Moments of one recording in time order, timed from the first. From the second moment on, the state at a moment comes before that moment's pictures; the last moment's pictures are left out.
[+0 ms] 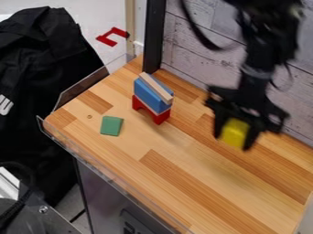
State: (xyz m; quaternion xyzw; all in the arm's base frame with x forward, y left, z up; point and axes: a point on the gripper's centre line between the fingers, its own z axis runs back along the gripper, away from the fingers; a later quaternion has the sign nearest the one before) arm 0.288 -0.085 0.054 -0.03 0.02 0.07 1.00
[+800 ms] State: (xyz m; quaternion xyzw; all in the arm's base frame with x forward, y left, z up) arm 0.284 -0.008 0.071 -0.07 -0.02 0.39 0.92
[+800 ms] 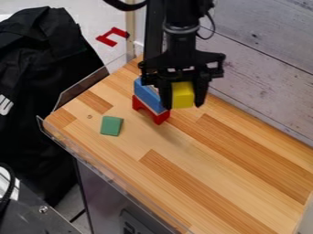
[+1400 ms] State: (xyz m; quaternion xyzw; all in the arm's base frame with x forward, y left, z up) arm 0.291 0.034 0.083 -0.10 -0.02 0.52 0.85
